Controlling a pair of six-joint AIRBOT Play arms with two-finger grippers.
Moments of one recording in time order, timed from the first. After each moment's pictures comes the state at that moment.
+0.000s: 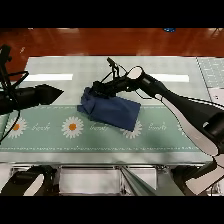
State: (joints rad) left arm -0.06 -0.70 0.86 0.95 -1.02 -1.44; right arm 0.53 -1.79 1.49 -0.49 0.91 1.38
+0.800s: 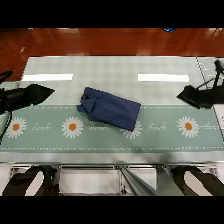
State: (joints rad) left arm 0.12 -0.68 0.79 0.81 -1.07 -1.40; right arm -0.21 -0.98 0.79 -1.12 1.04 1.62
